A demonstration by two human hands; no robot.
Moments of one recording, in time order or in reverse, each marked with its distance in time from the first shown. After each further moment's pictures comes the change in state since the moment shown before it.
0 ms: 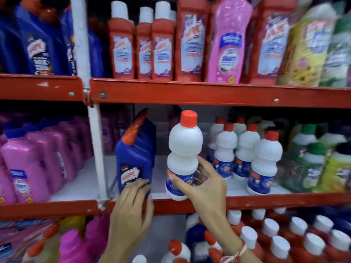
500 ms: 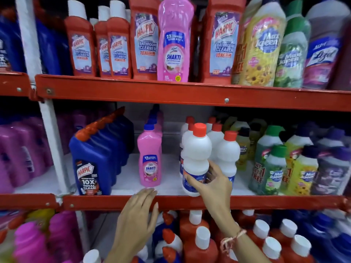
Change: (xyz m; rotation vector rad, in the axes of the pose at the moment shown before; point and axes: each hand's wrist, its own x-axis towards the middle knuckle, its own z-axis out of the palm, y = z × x) left_hand -0.014 0.107 0.082 0.123 -0.248 -0.048; right_hand 0.051 0.072 -0.139 -0.177 0.055 0.037
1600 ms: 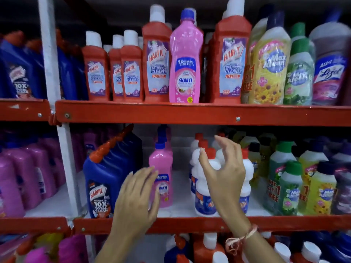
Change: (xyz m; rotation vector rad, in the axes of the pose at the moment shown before) left_hand 0.066 -0.017 -0.060 0.067 0.256 0.155; right_hand 0.032 -0.097 0.015 -0.050 0.314 -0.404
